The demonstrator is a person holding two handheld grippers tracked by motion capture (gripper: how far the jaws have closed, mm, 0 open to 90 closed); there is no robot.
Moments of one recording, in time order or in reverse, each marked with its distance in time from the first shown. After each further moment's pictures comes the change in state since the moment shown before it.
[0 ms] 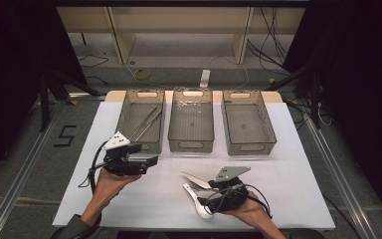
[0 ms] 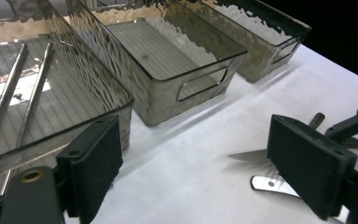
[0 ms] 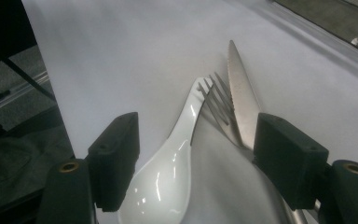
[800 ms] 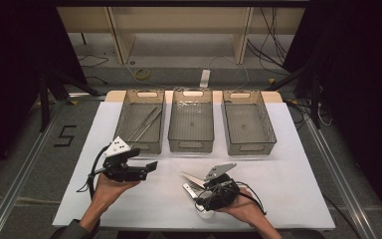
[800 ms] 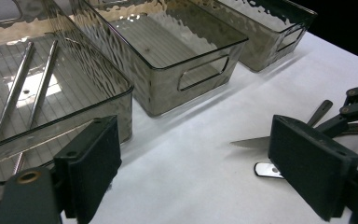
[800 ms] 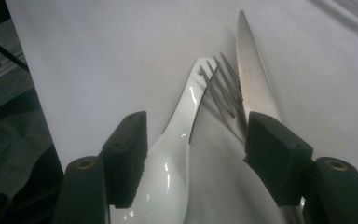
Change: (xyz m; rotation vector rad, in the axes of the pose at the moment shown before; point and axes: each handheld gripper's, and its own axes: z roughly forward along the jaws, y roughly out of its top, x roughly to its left) left arm -0.010 -0.008 -0.006 0.002 0.029 0.043; right arm -0.001 0.008 0.023 0.140 -0.003 -0.018
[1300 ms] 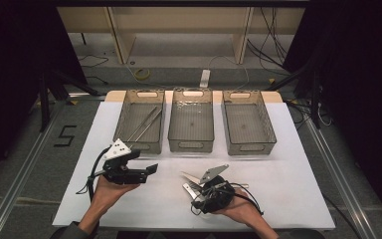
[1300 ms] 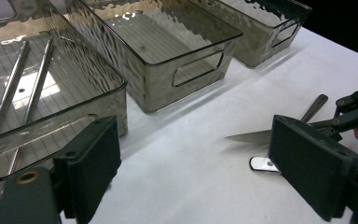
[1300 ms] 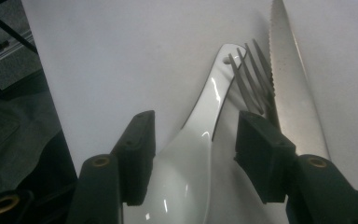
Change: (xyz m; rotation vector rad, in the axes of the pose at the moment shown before) left arm -0.003 -0.003 -0.002 0.007 -0.007 0.015; right arm 0.006 0.003 0.010 0.073 0.044 -0.045
